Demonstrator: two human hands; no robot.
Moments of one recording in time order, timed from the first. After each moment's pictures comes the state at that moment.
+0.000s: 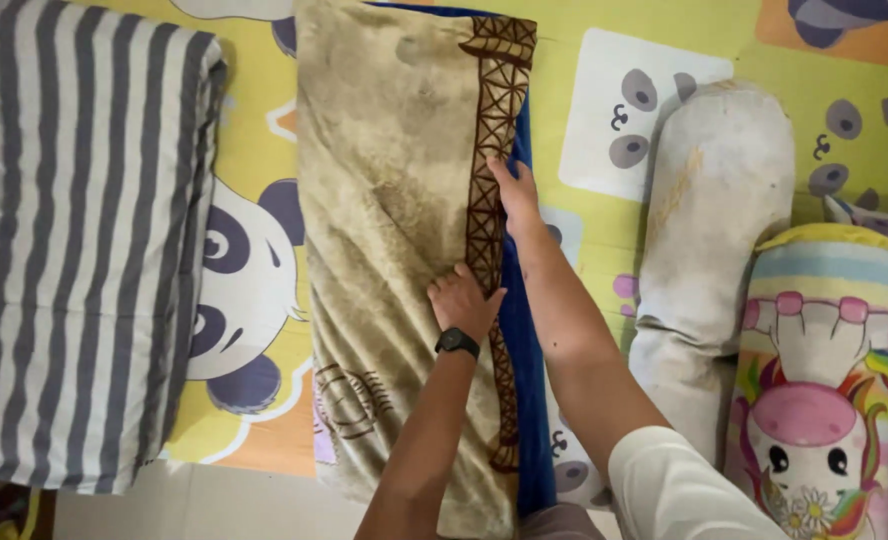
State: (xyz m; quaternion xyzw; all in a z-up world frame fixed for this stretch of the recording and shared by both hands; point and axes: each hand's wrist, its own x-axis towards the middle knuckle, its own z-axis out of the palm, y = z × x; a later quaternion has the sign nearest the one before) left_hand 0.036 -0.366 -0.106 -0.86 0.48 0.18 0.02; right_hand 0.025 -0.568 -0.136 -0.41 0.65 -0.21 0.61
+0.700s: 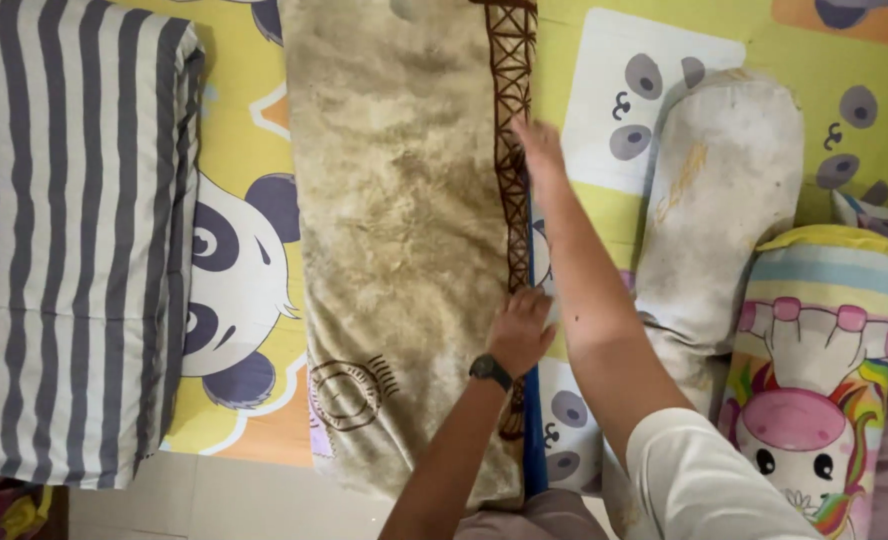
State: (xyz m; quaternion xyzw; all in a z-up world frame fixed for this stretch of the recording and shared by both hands) left_hand -0.060 -0.357 -0.141 -0.69 0.64 0.20 -0.28; right_hand 0.005 -0.636 -0.135 -0.45 0.63 -0.24 0.59
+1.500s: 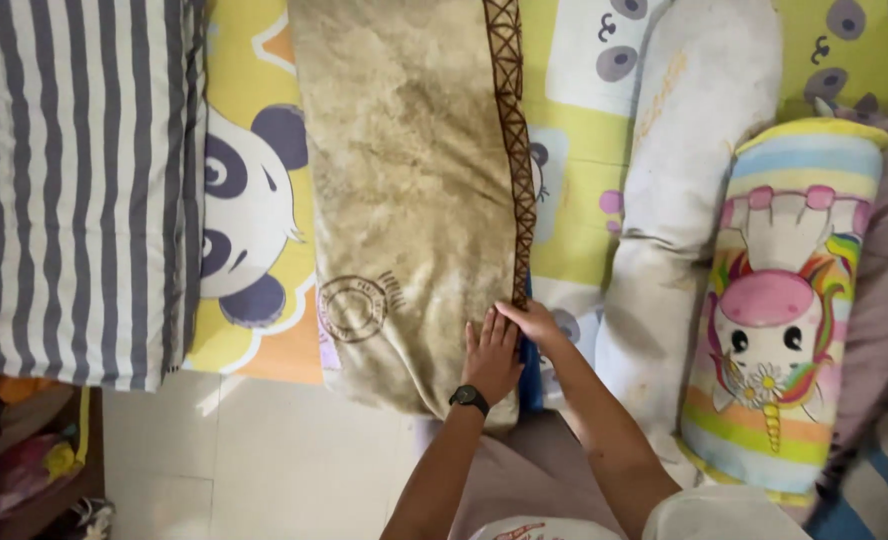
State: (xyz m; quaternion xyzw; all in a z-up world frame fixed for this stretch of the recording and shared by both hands) left_hand -0.119 -0.151 -0.076 -0.70 0.64 0.32 -0.05; right_hand -0.199 -0.276 -0.092 -0.50 0.65 0.07 0.57
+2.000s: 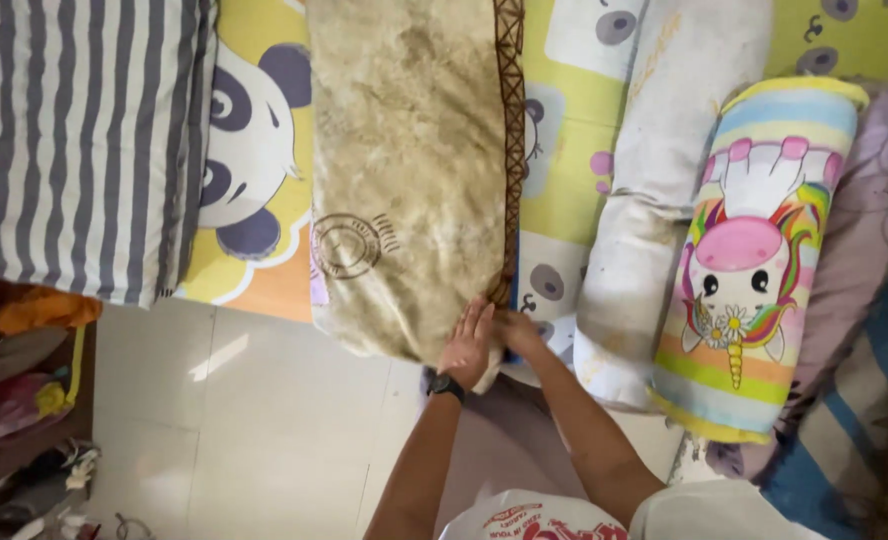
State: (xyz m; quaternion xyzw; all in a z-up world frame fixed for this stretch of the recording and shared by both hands) left_hand -0.161 -0.060 -0.069 -0.73 0.56 0.36 -0.12; right_hand -0.316 -0.145 -0.195 -0.54 0.60 0.09 0.58
